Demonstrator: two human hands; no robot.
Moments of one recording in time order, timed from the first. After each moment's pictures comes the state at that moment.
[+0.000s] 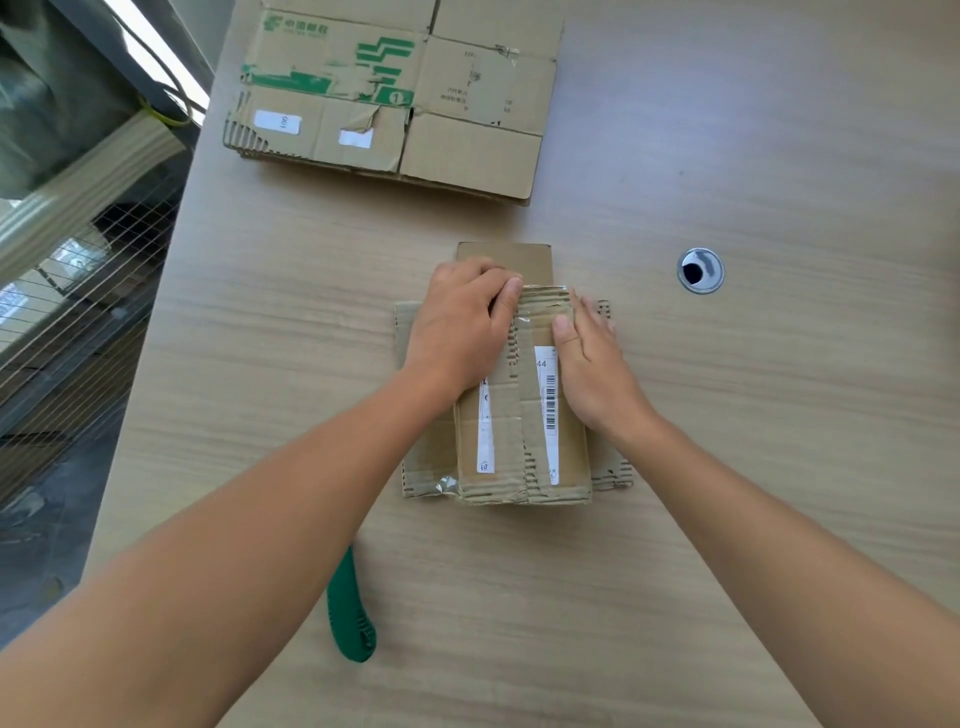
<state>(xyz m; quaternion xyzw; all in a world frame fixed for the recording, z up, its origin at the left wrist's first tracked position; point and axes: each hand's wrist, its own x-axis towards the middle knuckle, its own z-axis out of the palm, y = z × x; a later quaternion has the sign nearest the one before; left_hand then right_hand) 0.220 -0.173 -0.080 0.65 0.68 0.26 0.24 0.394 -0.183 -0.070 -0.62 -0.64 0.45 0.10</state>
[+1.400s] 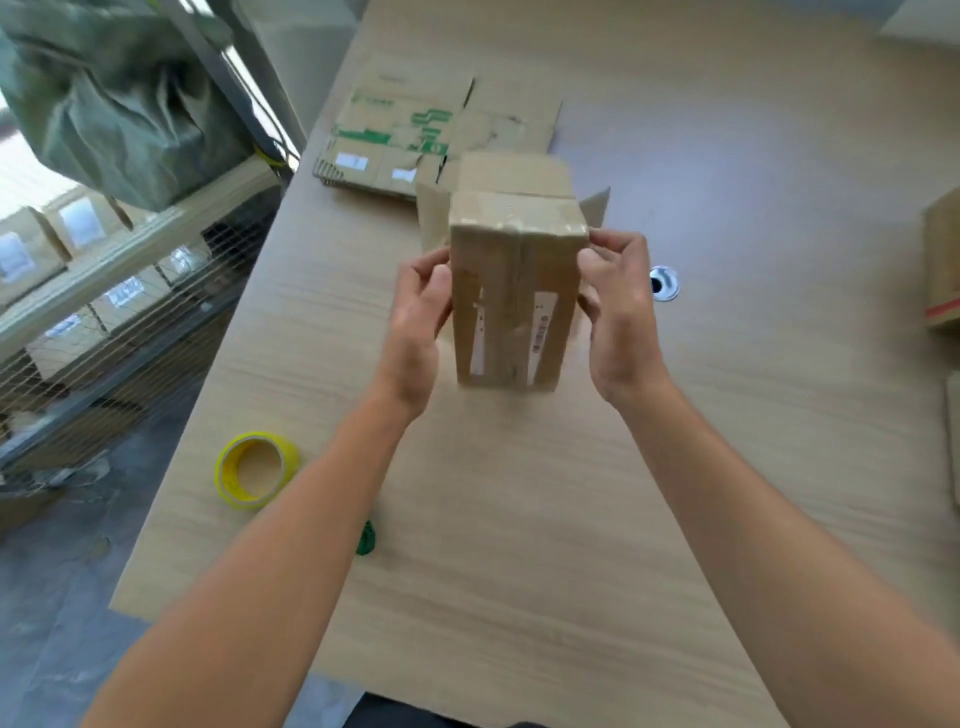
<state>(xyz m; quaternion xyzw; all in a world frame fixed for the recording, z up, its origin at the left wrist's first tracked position) 0.230 -0.272 0.035 0.35 0.56 0.58 0.48 0.413 -0.211 0.065 -0.49 -0.45 0.60 0.45</state>
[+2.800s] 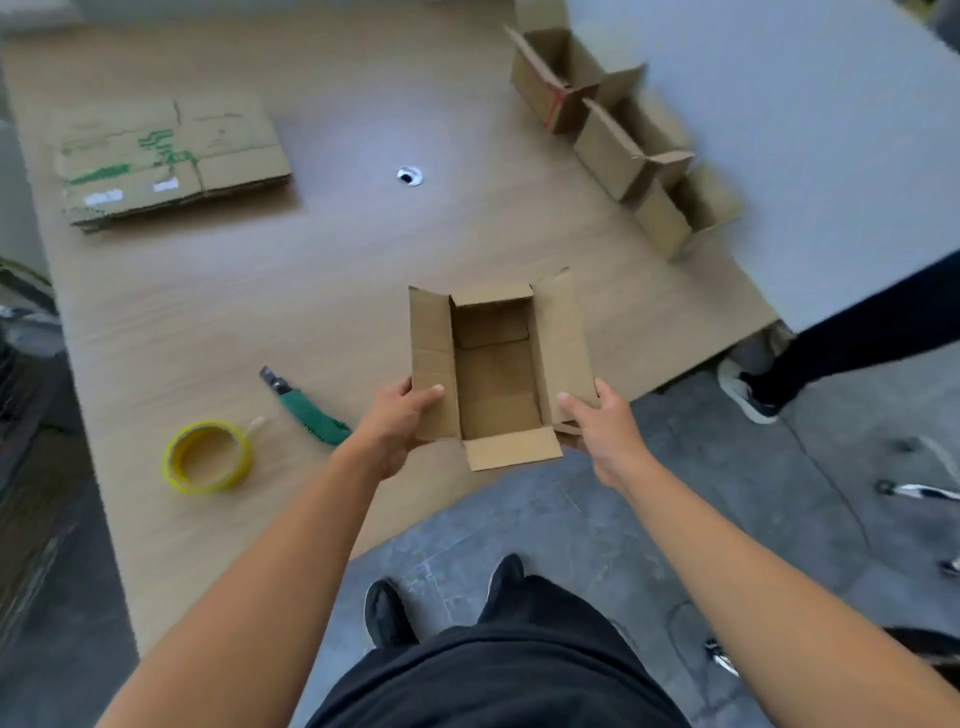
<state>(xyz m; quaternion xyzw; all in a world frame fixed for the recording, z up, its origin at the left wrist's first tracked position) 0.236 -0.517 0.004 0.32 0.51 0.18 0.78 0.459 -0.649 0.031 -0.76 -0.15 0.42 0.48</state>
